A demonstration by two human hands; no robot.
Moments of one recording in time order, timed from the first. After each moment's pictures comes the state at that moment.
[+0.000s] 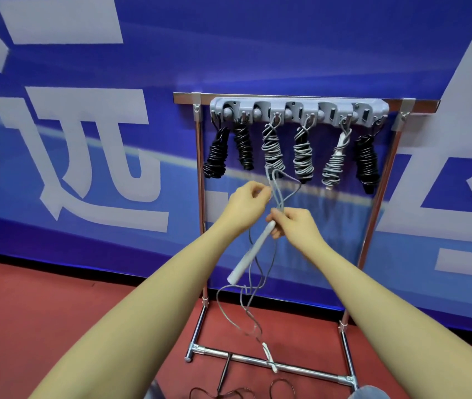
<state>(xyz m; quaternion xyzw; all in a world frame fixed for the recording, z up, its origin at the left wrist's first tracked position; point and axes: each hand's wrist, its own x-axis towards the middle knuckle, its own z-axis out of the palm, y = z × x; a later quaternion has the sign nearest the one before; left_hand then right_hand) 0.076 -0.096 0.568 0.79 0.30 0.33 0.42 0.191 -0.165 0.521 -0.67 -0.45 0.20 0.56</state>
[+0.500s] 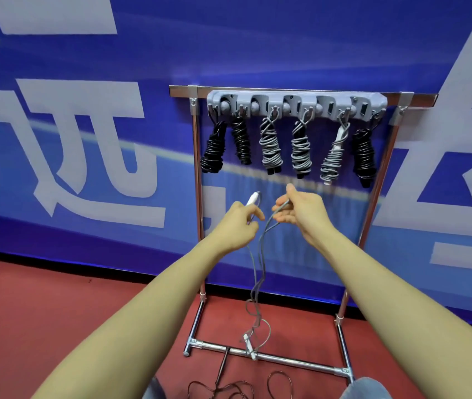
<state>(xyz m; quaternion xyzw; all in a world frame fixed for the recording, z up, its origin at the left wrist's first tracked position) 0.060 -0.090 0.523 0.88 0.28 0.24 0.29 0.198 -0.167 0.545 -0.61 -0.33 0.28 0.66</state>
